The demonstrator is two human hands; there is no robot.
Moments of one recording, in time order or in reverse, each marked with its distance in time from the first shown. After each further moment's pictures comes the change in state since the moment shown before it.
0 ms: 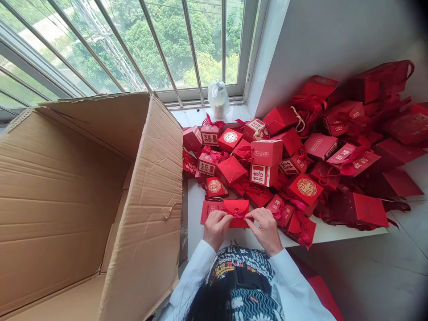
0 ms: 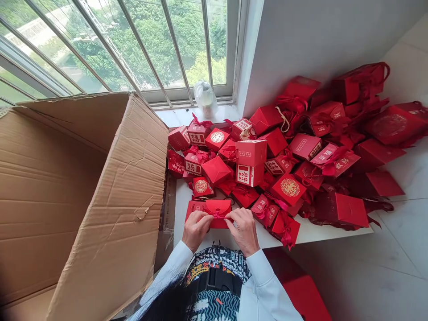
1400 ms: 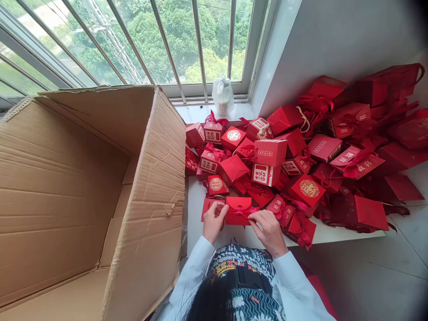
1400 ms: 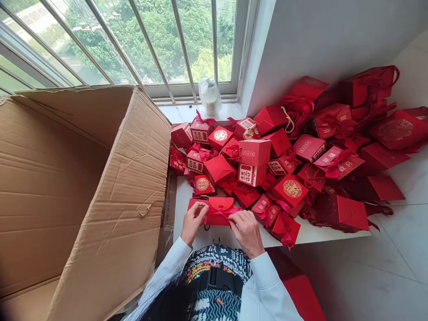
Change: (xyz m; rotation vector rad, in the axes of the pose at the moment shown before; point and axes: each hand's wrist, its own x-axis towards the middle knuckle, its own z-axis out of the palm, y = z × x) left_hand 0.015 -0.001 -0.006 -0.535 -0.013 -0.718; right_hand -0.007 0.005 -0.004 -0.057 -0.017 -0.147
